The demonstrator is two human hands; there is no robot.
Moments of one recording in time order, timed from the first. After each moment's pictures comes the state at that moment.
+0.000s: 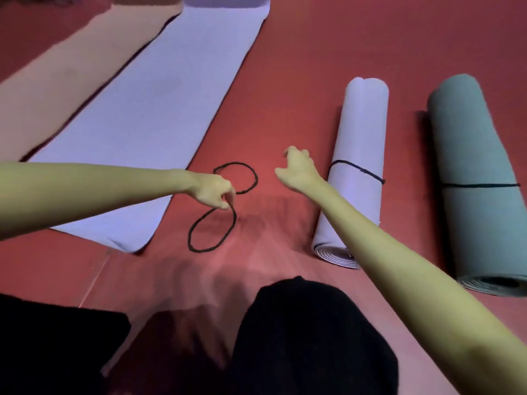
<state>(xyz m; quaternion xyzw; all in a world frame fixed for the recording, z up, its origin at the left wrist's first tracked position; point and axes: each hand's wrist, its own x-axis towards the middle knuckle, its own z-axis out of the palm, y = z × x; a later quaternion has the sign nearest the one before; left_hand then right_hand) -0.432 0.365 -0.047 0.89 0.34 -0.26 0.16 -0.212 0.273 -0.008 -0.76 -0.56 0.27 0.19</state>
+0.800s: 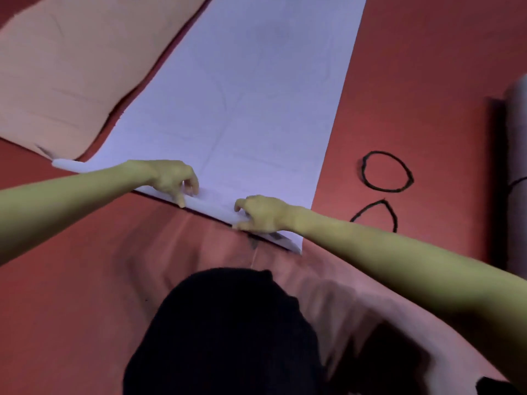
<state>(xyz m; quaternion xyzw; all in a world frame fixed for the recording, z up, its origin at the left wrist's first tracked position) -0.899 0.503 -0.066 0.80 0.42 -0.33 0.27 -0.677 0.391 -0.087 -0.50 -0.79 0.33 -0.12</state>
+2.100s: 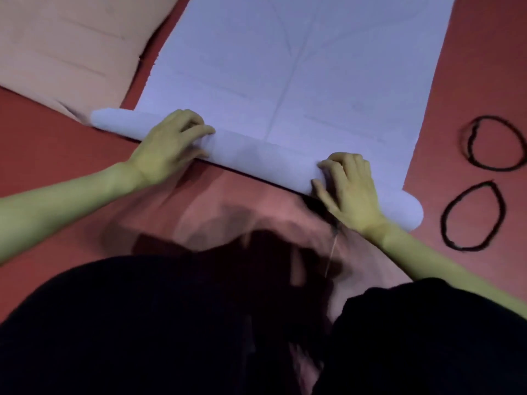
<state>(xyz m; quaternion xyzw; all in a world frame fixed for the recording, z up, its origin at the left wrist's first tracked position) -1.048 0.519 -0.131 0.91 0.38 0.11 0.10 -0.705 0.398 -0.163 -0.59 -0.78 0.03 0.21</state>
